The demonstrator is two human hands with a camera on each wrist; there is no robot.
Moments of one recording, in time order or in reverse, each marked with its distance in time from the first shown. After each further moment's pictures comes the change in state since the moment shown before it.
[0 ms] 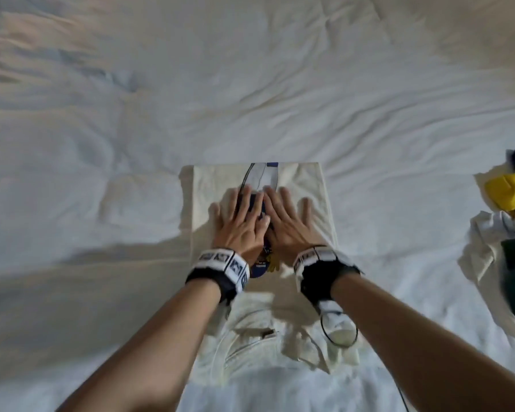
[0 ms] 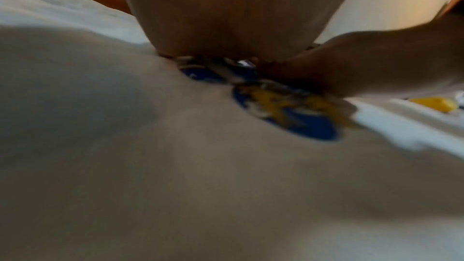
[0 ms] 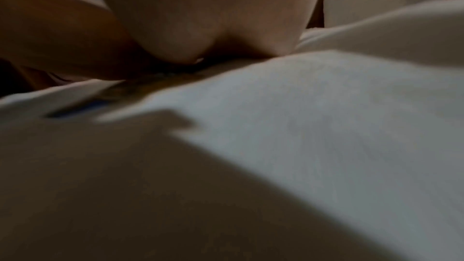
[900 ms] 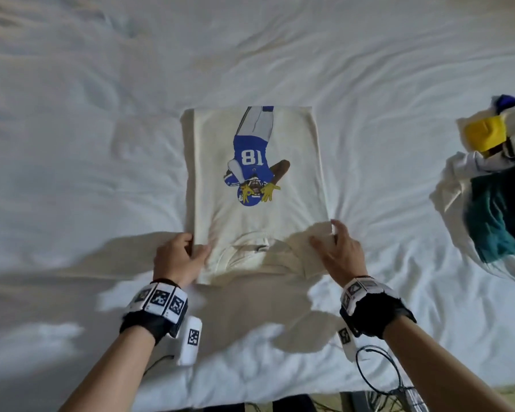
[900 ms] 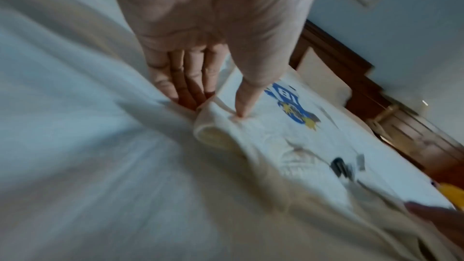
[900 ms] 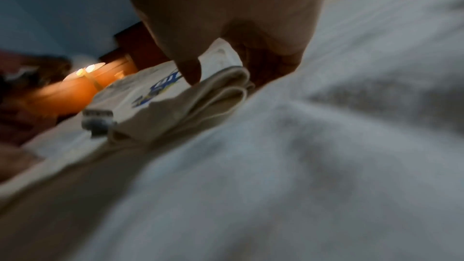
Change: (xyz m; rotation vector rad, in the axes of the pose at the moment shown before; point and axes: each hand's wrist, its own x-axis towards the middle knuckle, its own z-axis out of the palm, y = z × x) left_hand -0.201 -0.048 0.008 -0.422 0.081 -0.501; right_hand -0.198 0.024 0.038 0.484 0.151 0.577
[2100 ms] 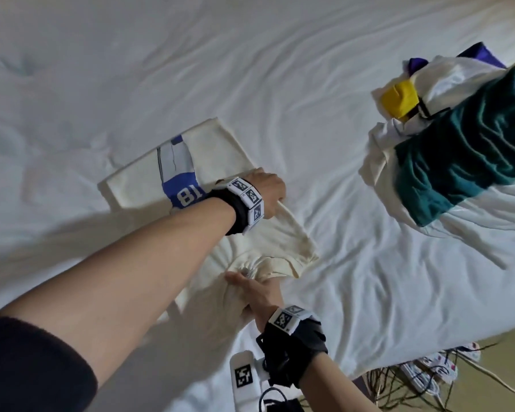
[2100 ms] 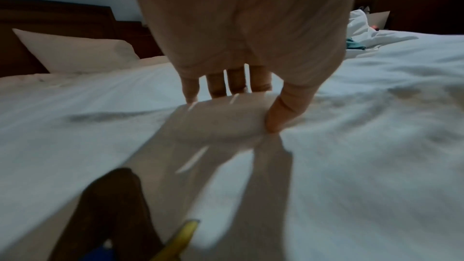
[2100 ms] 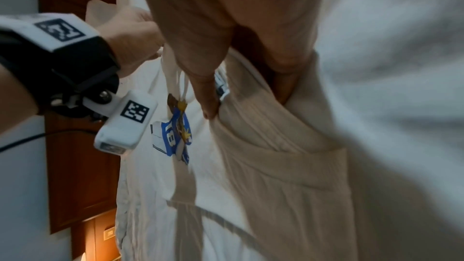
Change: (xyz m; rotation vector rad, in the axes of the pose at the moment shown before) left_hand 0.040 0.278 0.131 1.037 -0.426 1.123; right_hand -0.052 -0.005 0.056 1.072 -0.209 0.650
